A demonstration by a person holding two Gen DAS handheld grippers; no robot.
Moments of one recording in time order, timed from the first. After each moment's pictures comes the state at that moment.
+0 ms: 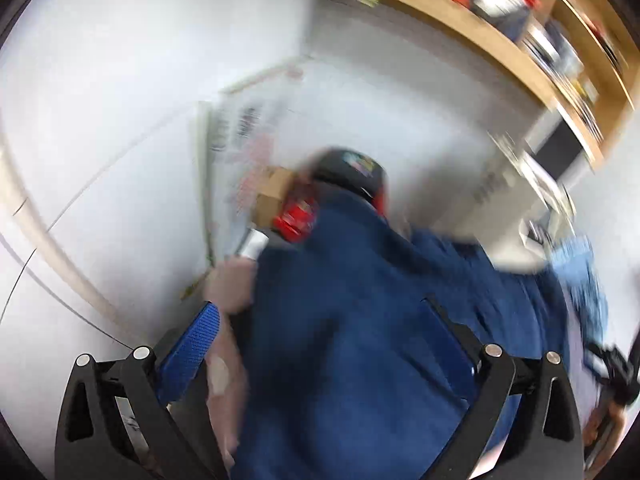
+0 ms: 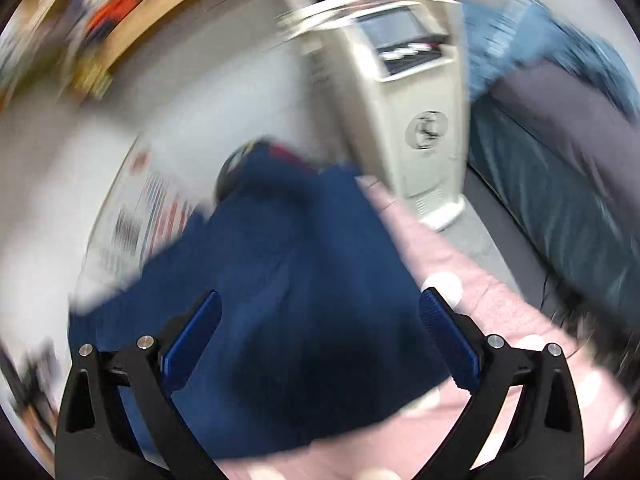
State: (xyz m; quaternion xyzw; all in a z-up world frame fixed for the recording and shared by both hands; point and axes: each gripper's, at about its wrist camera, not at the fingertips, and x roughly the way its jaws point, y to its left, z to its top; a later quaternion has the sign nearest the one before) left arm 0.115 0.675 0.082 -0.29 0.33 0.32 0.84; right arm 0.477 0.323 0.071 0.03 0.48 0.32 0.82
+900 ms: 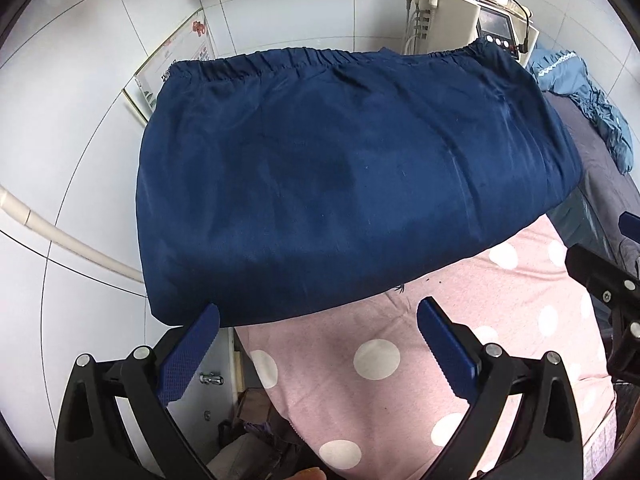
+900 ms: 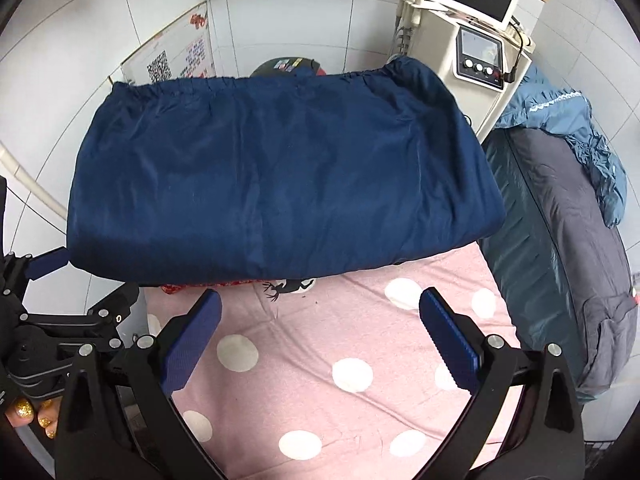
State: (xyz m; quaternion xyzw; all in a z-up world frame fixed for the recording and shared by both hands) left arm 0.147 0.498 0.038 -0.14 0.53 0.27 0.79; right arm 0.266 0.356 0.087 -0.20 0.48 0.32 0.79
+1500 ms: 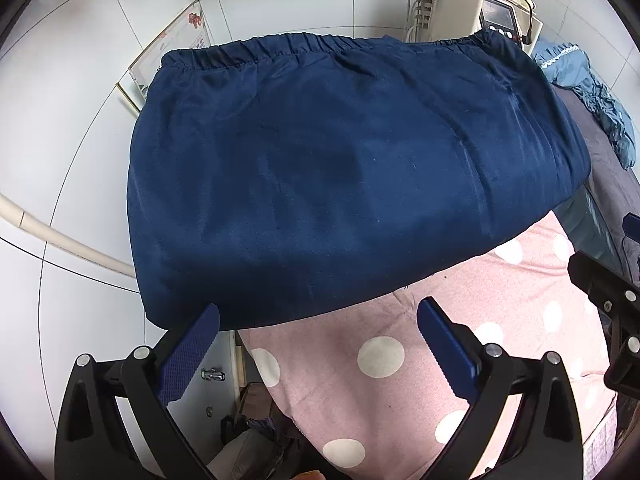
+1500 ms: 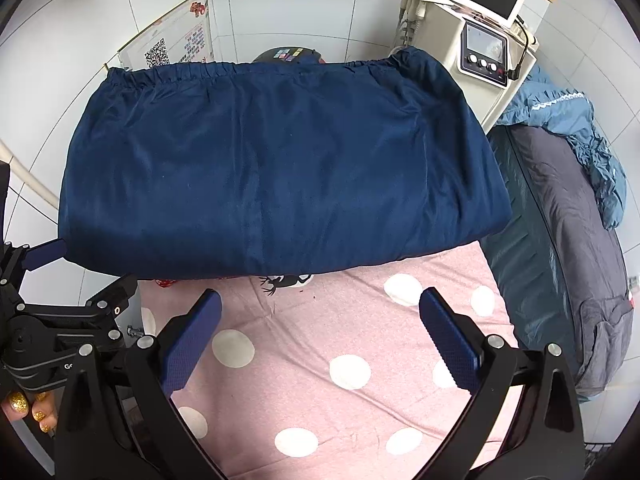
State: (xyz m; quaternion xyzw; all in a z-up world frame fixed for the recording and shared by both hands) left arm 0.152 0.503 0.027 -0.14 0.55 0.27 0.78; right arm 0.266 0.364 0.078 -0.22 0.49 0.31 0.78
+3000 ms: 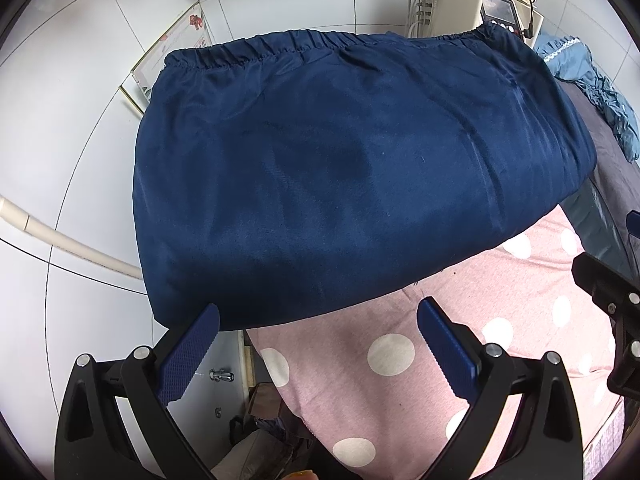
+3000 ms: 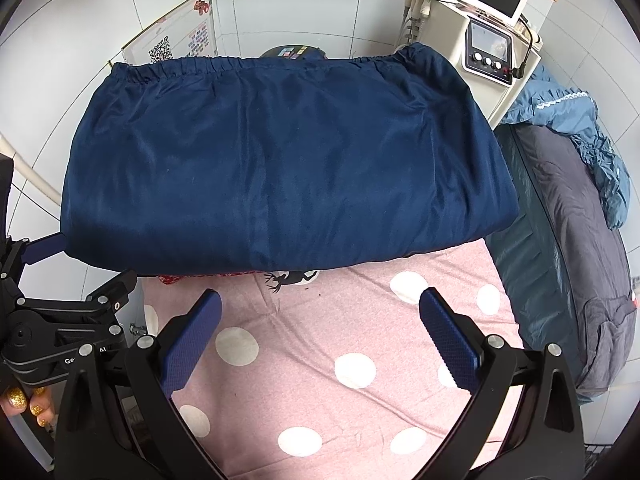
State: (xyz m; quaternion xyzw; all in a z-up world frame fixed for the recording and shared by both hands) left arm 0.148 0.504 0.026 -0.12 0.55 0.27 0.78; right arm 0.259 0.365 0.075 -0.22 0.49 0.32 0.78
